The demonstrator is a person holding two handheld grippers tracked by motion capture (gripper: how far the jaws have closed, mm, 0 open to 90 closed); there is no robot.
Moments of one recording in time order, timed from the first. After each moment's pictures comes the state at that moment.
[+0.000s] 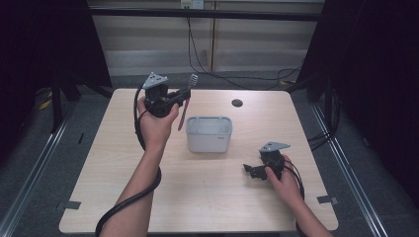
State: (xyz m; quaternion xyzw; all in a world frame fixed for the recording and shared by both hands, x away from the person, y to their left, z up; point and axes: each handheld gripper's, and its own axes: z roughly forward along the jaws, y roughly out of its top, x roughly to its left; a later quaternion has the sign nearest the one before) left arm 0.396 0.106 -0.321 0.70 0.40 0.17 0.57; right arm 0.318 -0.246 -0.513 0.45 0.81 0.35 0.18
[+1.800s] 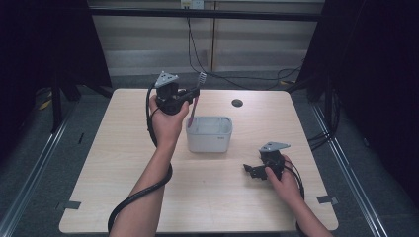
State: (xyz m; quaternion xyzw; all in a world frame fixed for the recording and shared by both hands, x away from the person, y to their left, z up) left arm 0.409 0.082 -0.330 0.69 0.40 0.17 0.58; right arm 0.318 -0.246 -0.513 0.44 0.81 0.35 0.18
